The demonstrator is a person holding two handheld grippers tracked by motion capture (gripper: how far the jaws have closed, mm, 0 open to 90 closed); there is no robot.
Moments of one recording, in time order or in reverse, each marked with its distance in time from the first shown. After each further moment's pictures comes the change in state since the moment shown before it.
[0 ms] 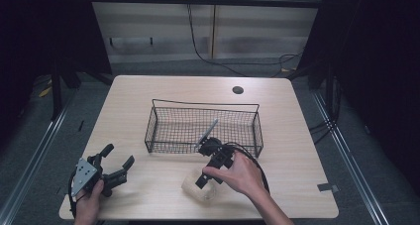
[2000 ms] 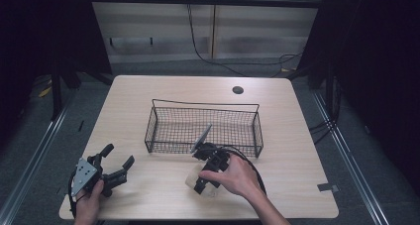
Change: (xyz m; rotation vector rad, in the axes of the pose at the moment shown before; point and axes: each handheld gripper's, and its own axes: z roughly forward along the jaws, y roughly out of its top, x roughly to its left) left arm 0.000 0.000 0.000 -0.003 0.001 -0.004; right arm 0.004 0.004 0.015 0.090 0.037 0.027
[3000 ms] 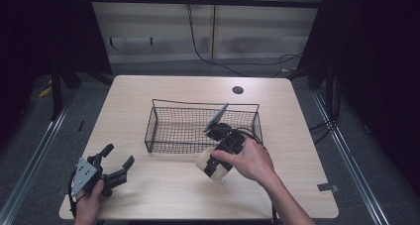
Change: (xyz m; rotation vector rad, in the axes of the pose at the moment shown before) left arm 0.000 0.000 0.000 0.002 0.000 -0.001; right arm -0.007 -0.006 -0.068 -0.043 -0.032 0.112
